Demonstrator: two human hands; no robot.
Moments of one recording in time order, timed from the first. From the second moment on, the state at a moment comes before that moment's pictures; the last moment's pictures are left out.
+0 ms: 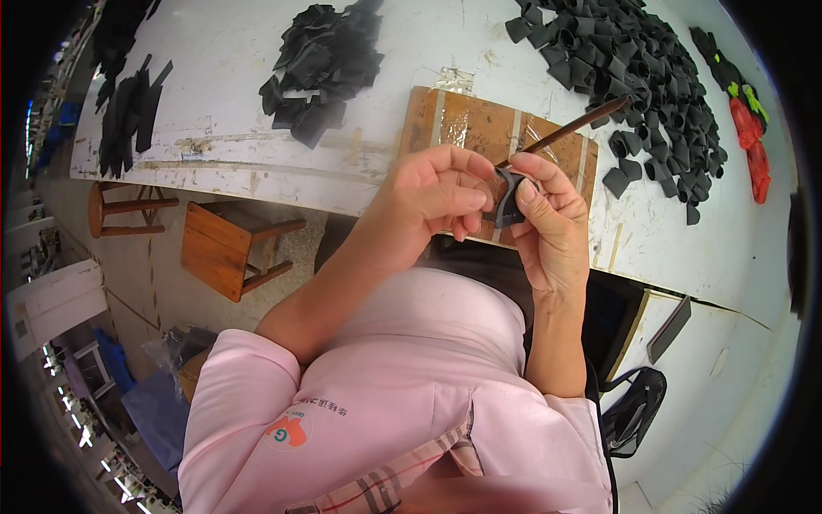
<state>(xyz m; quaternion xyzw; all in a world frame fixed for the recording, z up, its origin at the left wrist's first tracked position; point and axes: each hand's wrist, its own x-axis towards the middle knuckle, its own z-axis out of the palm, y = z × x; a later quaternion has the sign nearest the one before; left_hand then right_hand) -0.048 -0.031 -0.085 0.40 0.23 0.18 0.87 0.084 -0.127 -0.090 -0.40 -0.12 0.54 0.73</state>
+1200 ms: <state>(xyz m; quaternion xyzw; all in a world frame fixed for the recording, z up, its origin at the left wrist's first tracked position) -0.011 -0.044 -0.078 0.42 0.31 0.31 0.80 0.085 -0.126 -0.091 -0.74 -0.45 0.02 0.50</state>
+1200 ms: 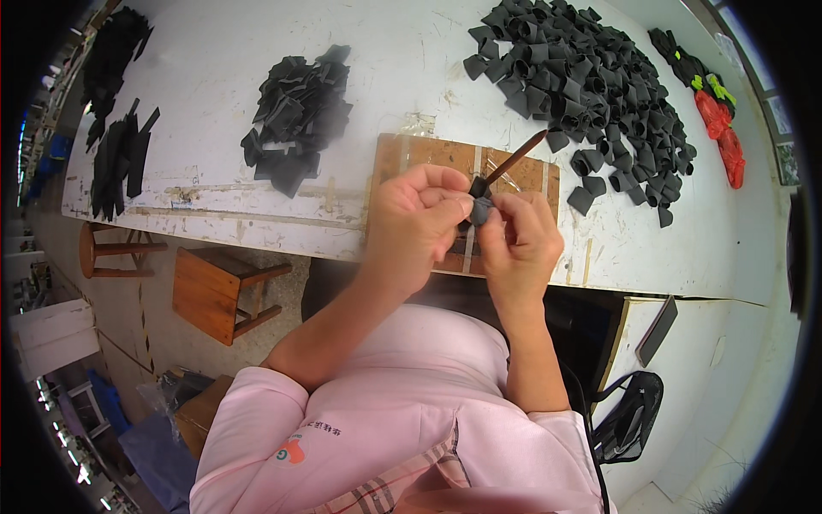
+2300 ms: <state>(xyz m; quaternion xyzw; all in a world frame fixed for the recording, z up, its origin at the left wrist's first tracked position) 0.011 -0.007 -0.045 0.21 0.11 0.24 0.94 0.140 -0.089 -0.038 -0.48 -0.36 0.48 0.64</state>
